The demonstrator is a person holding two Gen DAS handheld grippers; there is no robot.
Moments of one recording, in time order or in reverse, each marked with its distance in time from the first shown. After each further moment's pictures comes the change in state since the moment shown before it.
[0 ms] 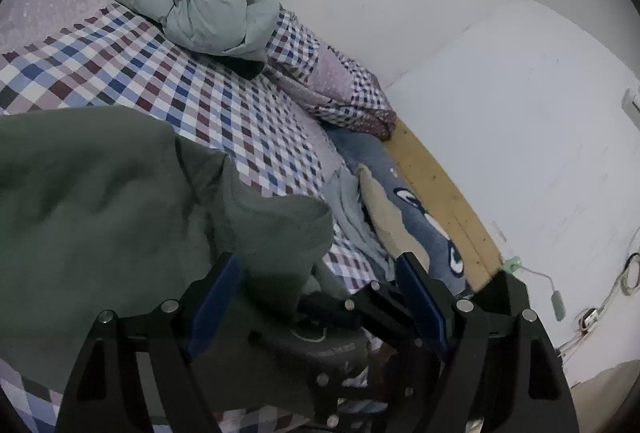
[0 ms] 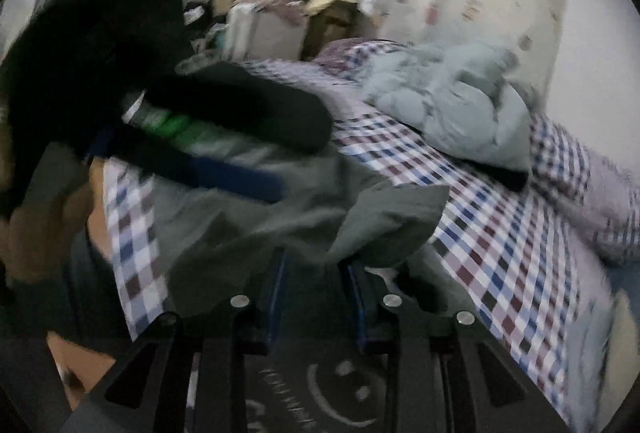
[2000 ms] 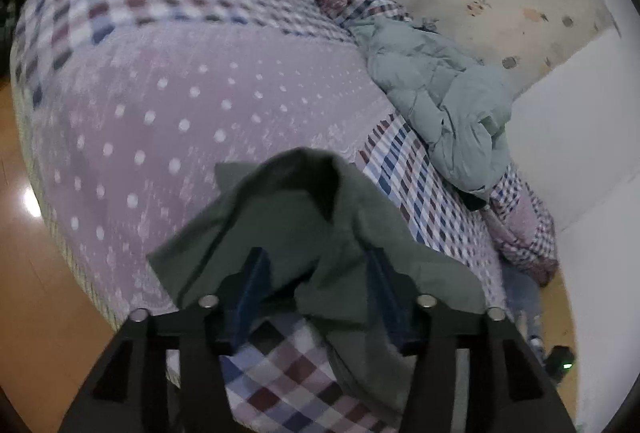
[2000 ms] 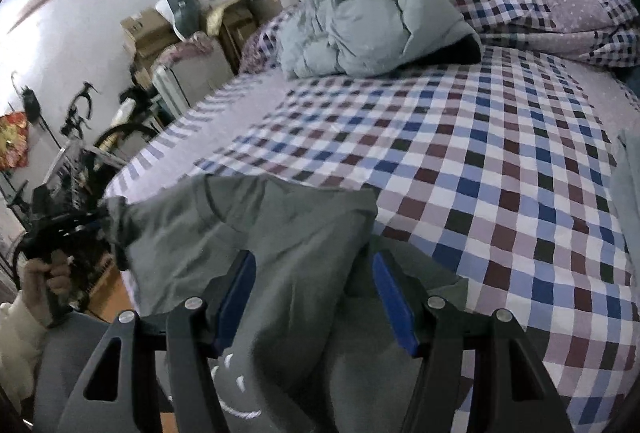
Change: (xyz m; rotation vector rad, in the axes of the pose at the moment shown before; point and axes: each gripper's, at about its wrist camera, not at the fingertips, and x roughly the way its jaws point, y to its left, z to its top) left arm -0.197 0.130 0.001 -0.437 -0.350 0.618; right arm 0.022 -0.172 -0.037 0.662 0.088 0.164
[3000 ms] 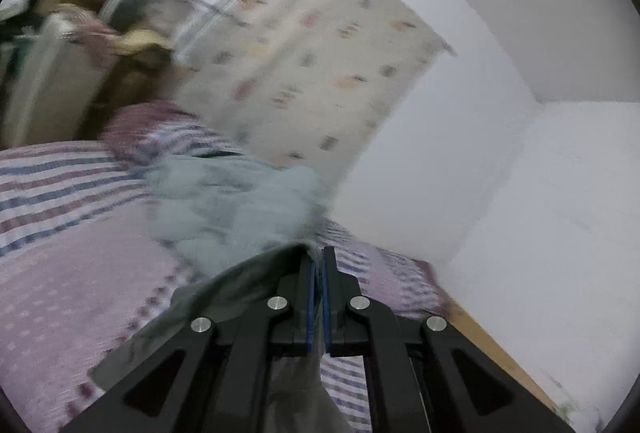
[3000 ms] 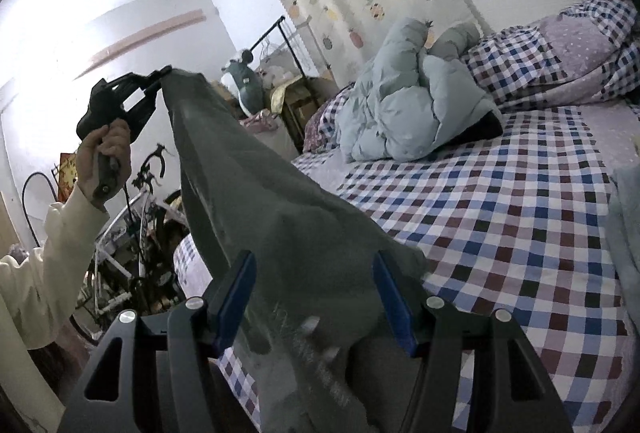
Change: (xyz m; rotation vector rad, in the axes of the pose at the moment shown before) left arm -0.075 -0.250 0.086 0.284 -0.381 -0.440; right arm -0.130 -0.017 -0.018 -0.022 -0.293 0.254
